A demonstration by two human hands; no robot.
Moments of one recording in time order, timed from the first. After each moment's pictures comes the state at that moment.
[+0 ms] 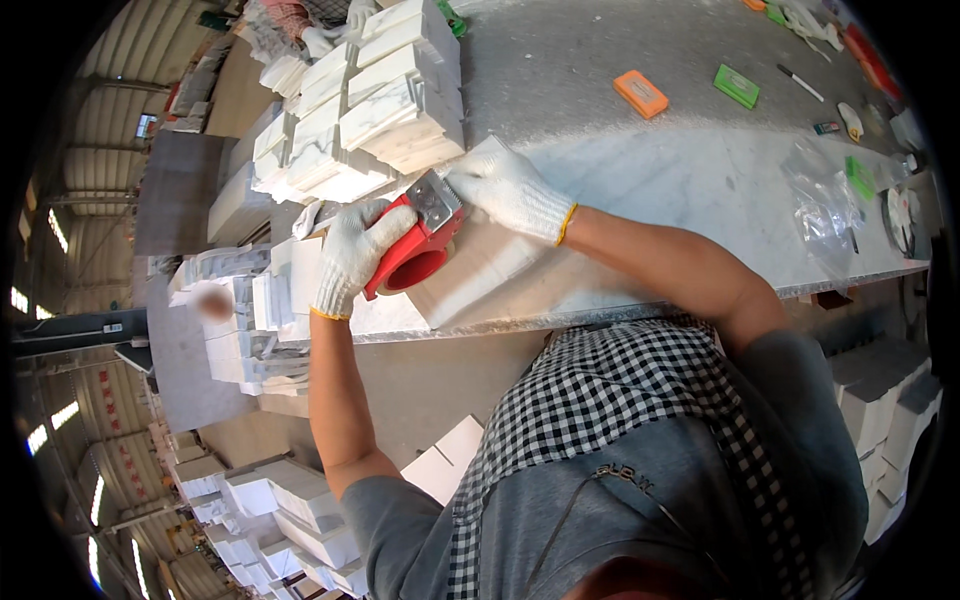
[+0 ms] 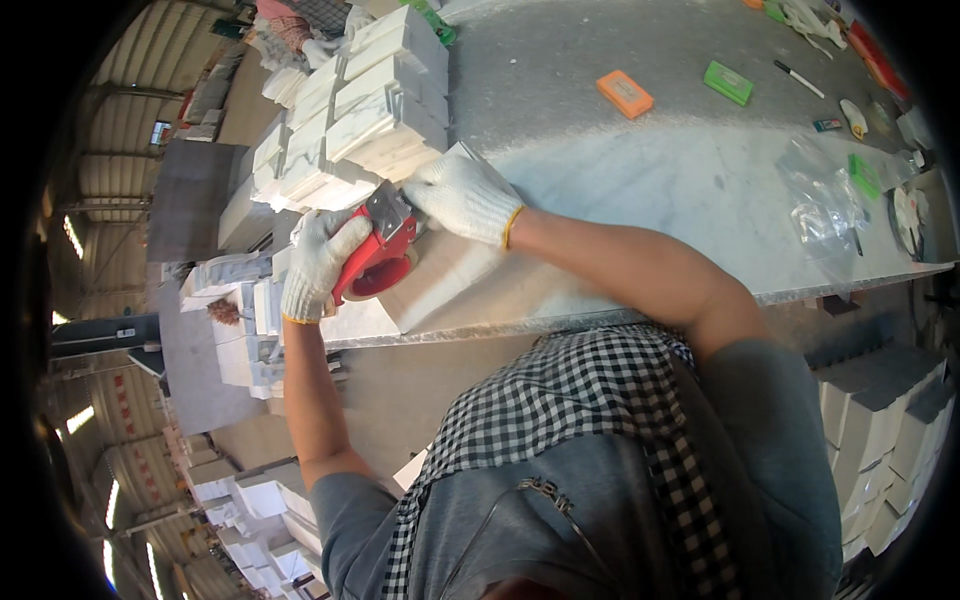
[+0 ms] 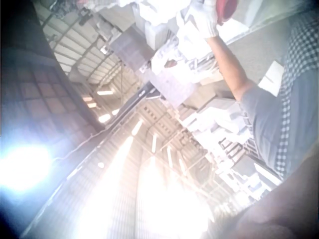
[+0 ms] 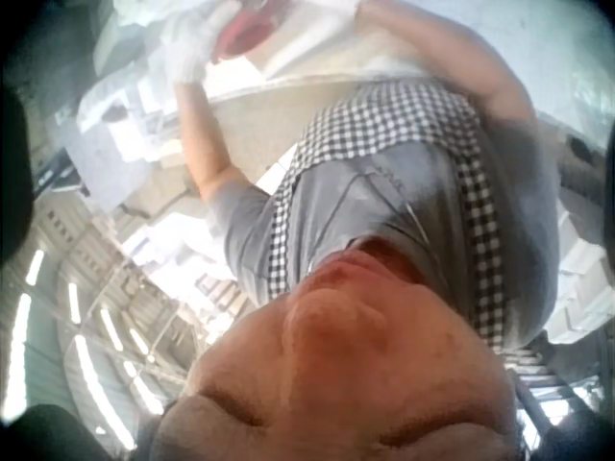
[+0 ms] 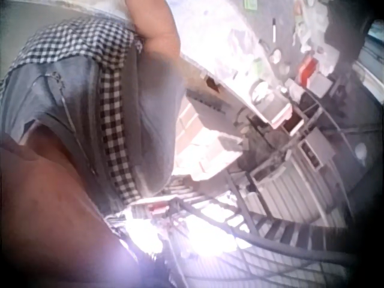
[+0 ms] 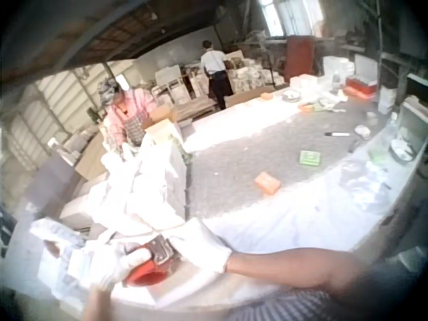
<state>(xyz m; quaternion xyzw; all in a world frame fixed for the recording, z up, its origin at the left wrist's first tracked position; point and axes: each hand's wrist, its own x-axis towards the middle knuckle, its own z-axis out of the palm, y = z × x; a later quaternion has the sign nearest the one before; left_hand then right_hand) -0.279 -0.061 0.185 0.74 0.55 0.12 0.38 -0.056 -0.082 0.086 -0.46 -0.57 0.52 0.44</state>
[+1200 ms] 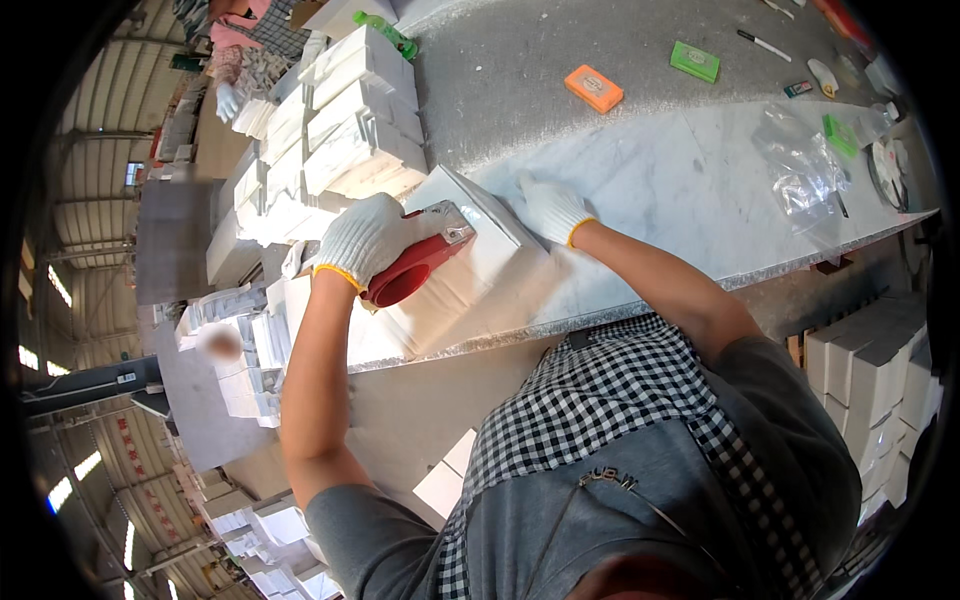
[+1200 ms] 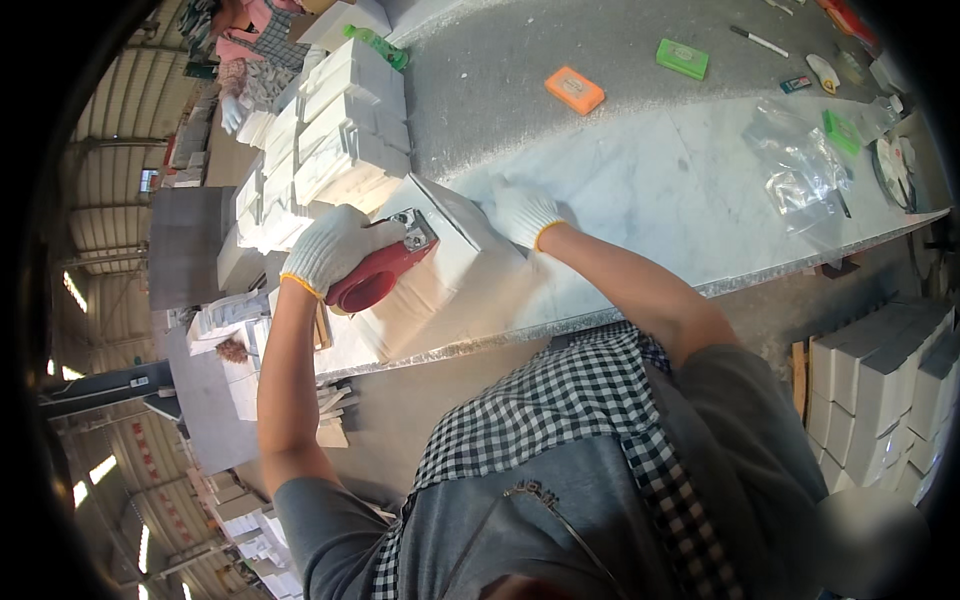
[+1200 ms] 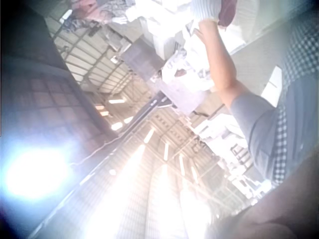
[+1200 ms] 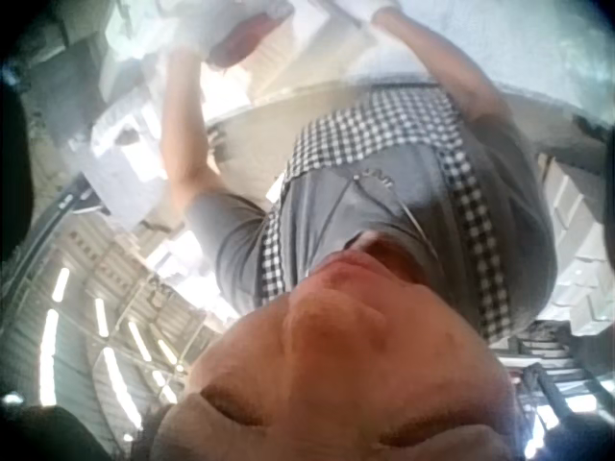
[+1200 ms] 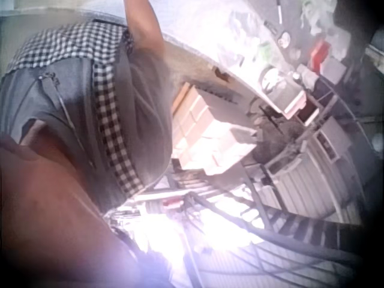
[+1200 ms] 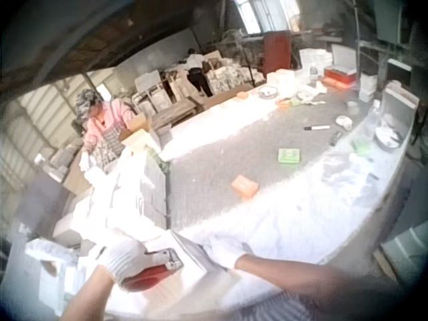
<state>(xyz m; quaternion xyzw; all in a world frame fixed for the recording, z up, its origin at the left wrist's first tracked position) -0.160 -0.033 0.197 0.79 0.54 -0.26 0.11 0.016 -0.092 -0.039 -0.71 -0.58 0.30 0.26</state>
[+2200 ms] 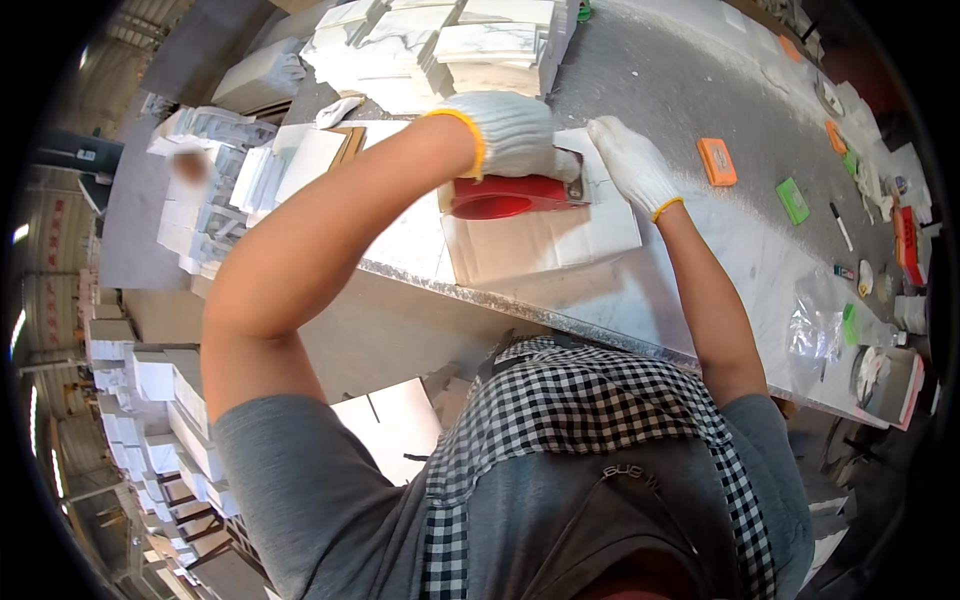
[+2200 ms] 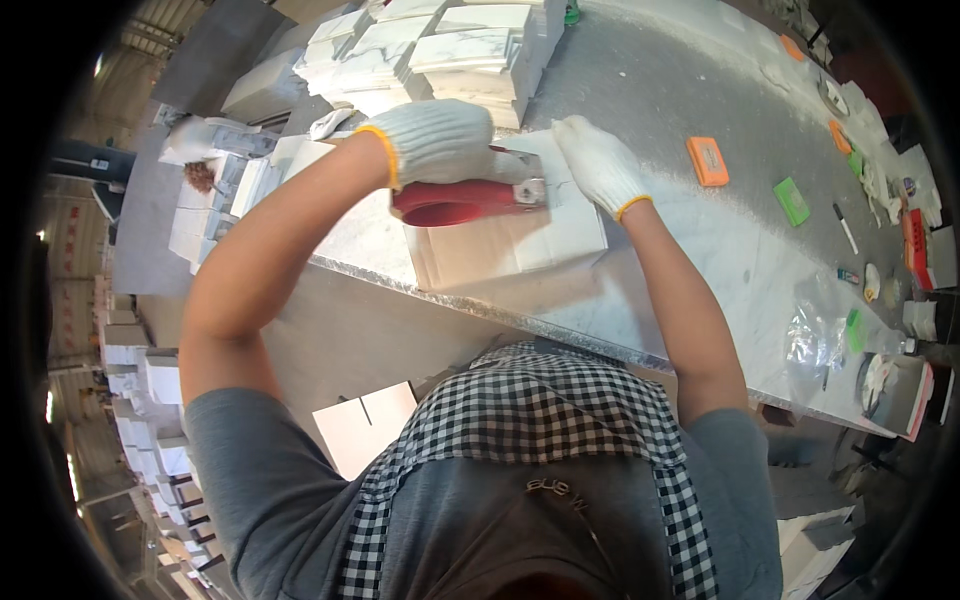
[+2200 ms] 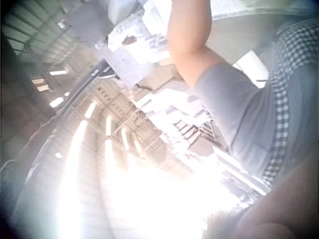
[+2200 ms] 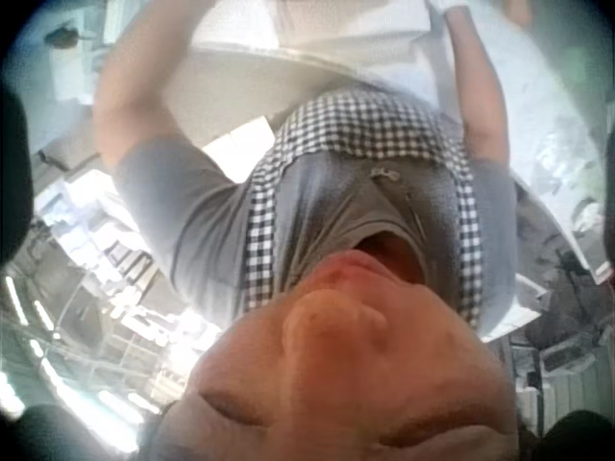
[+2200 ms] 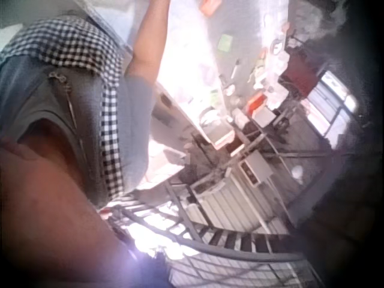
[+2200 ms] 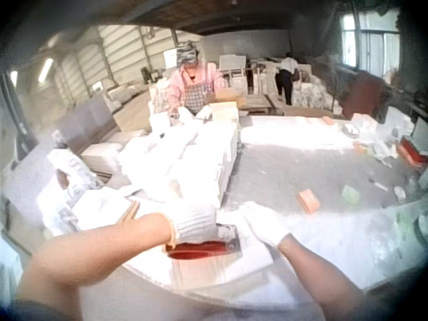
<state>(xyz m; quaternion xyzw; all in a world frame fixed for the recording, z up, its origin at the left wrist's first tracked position) -0.227 -0.037 0.213 0.86 0.45 -0.19 0.14 -0.028 -0.036 0.062 -0.65 -0.66 0.29 0.23</state>
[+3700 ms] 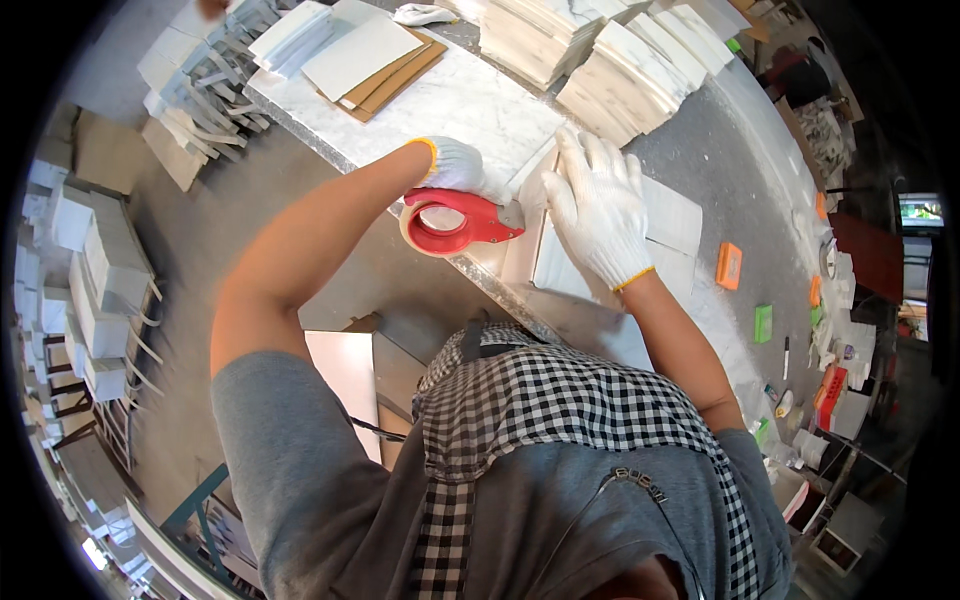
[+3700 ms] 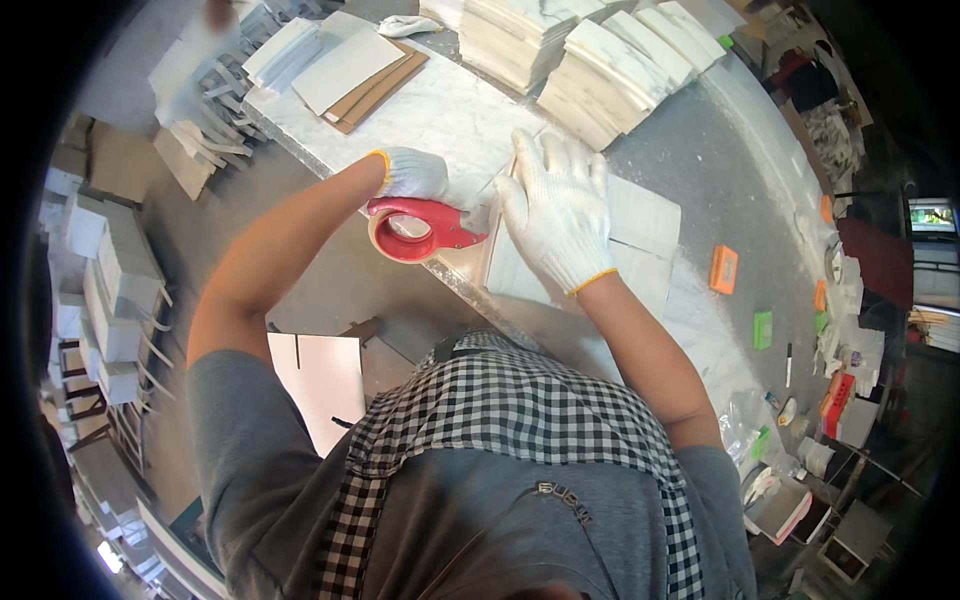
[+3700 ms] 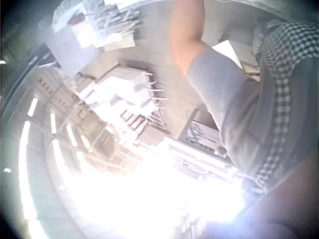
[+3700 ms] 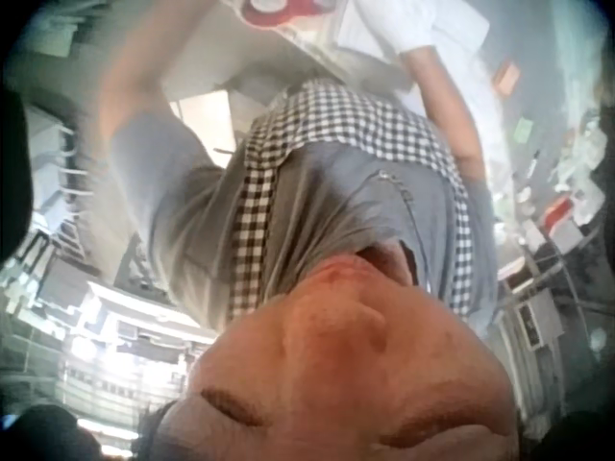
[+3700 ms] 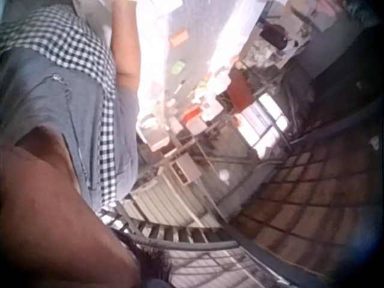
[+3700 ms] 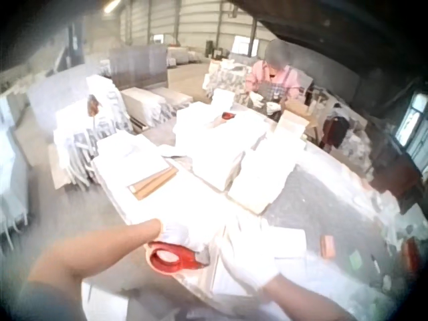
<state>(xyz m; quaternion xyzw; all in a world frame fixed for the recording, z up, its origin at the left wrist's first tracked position) -0.436 -0.047 0.035 0.70 0.56 -0.14 0.42 -0.195 -0.069 0.072 -0.39 -0.90 -0.02 0.20</state>
